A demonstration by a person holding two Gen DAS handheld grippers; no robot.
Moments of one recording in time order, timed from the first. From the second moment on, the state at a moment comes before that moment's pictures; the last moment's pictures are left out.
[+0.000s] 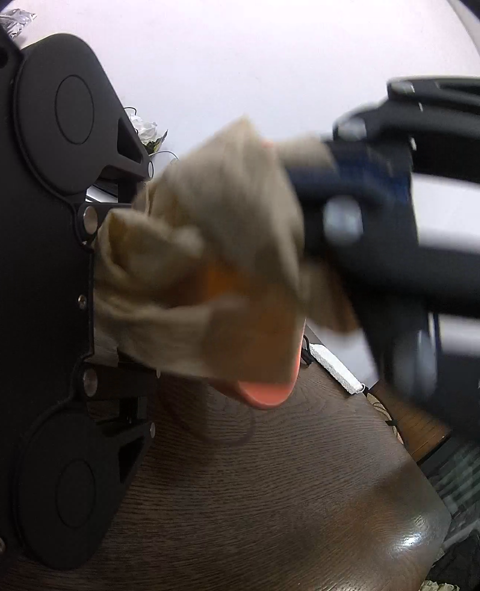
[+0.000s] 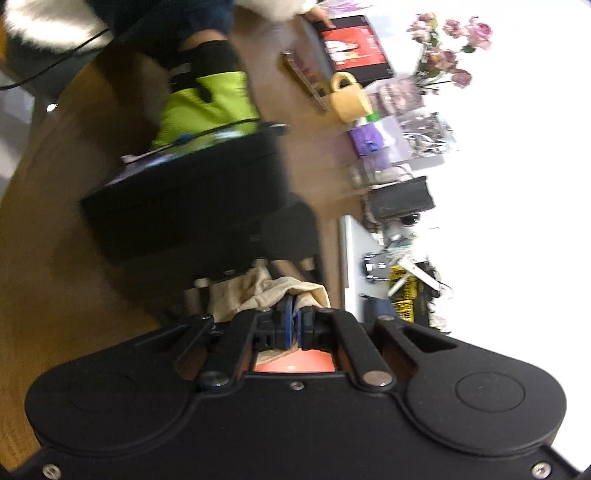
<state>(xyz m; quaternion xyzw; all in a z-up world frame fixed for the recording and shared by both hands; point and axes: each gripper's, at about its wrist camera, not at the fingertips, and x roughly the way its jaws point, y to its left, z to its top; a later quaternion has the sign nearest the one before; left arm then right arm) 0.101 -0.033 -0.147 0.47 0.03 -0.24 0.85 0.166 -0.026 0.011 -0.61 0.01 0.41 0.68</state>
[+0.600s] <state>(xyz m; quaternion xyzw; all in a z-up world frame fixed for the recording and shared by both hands) 0.106 -0.033 -0.159 0.47 0.03 -0.24 0.85 0.219 -0.032 0.027 -0.59 -0.01 0.32 0.74</state>
